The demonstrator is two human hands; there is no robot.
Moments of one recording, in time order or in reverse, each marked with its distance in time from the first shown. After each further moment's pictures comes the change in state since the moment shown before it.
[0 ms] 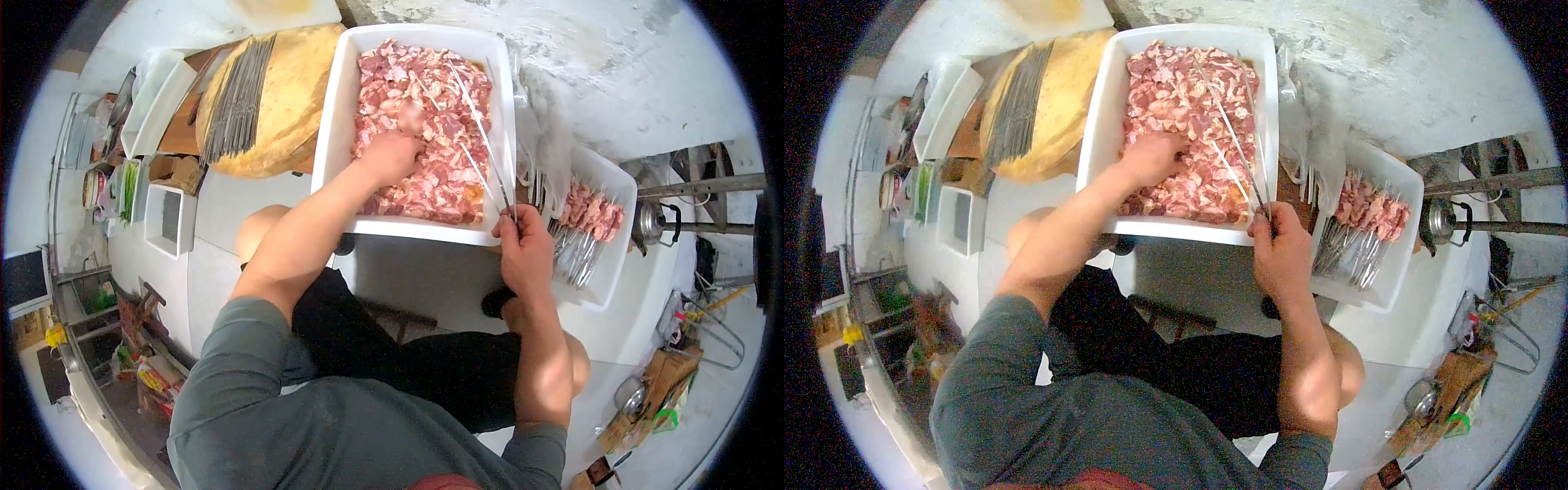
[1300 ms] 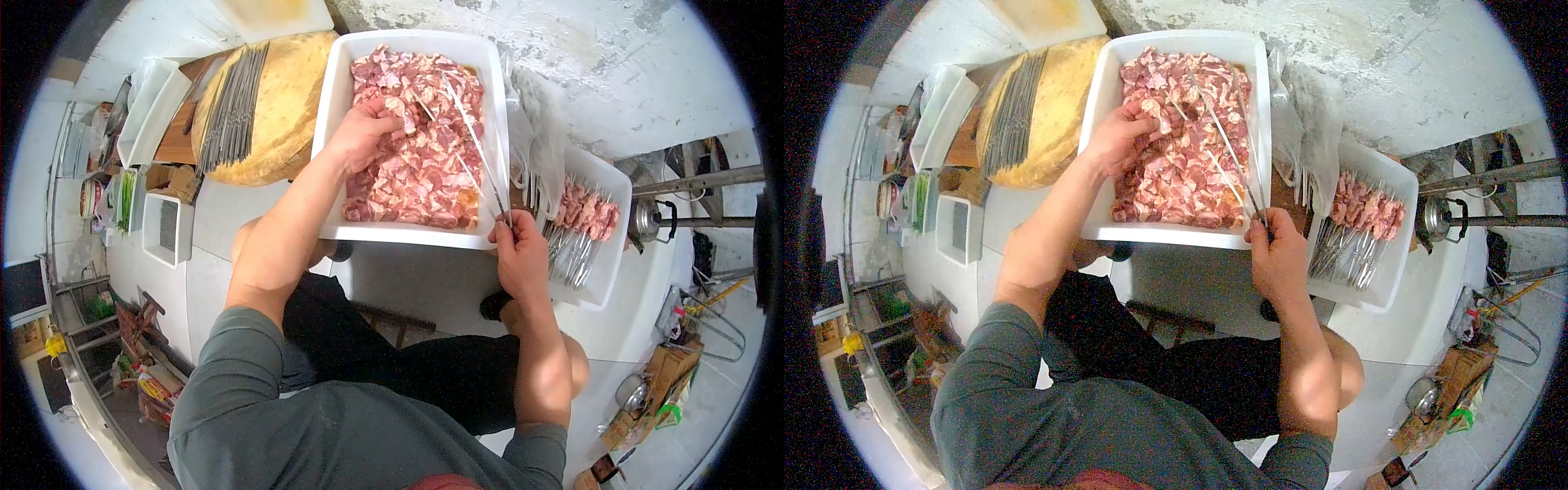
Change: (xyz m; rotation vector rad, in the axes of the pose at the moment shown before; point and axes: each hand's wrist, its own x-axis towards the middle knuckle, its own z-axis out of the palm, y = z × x) left_hand 0.005 -0.023 -0.033 -1.682 0.218 -0.173; right_hand 0.000 0.007 -0.001 -0.018 -0.004 0.009
